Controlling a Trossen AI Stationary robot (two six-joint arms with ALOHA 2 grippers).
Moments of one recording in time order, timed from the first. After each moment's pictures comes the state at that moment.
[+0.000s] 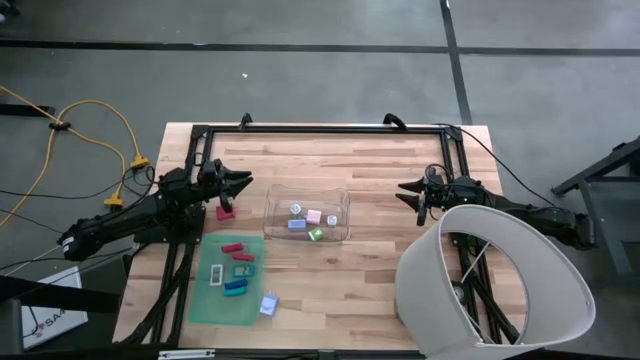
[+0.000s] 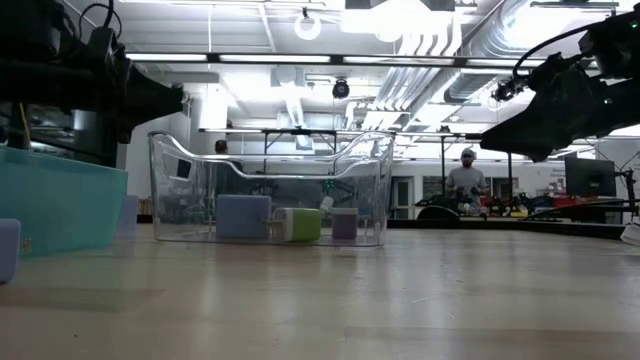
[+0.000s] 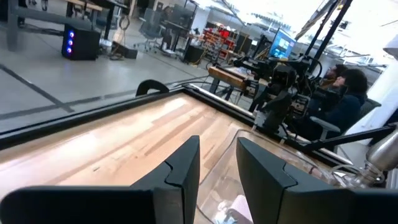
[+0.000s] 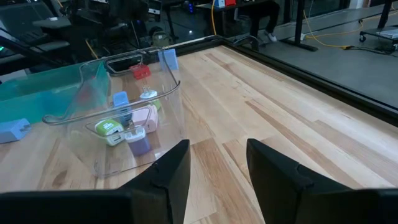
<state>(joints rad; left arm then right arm) 0.44 0.13 0.04 0.14 0.08 -0.37 -0.29 0.23 0.01 0.02 0.02 0.18</state>
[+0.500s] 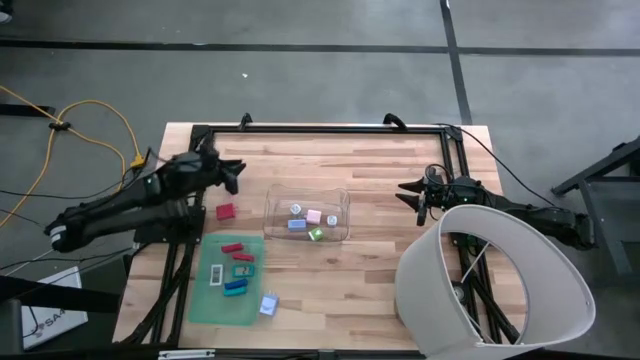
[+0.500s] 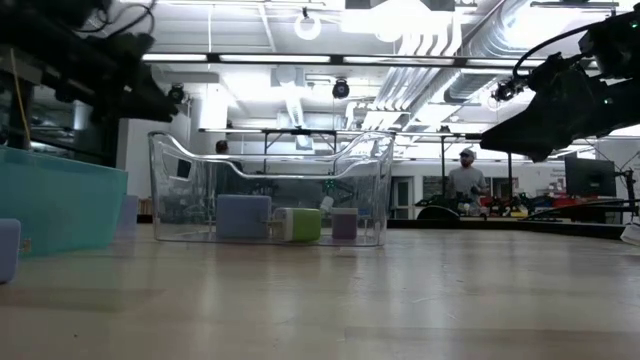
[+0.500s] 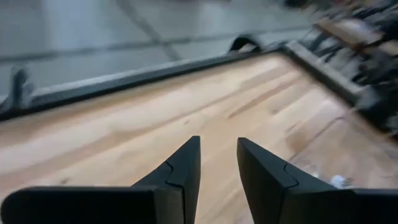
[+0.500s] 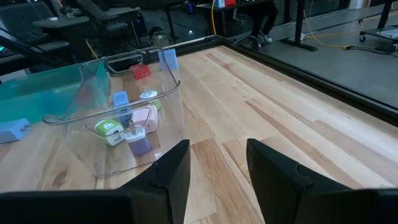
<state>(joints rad) 0.44 0.38 0.39 -0.34 -0.23 -0.46 -0.29 0.23 0.01 0.02 0.02 0.18</state>
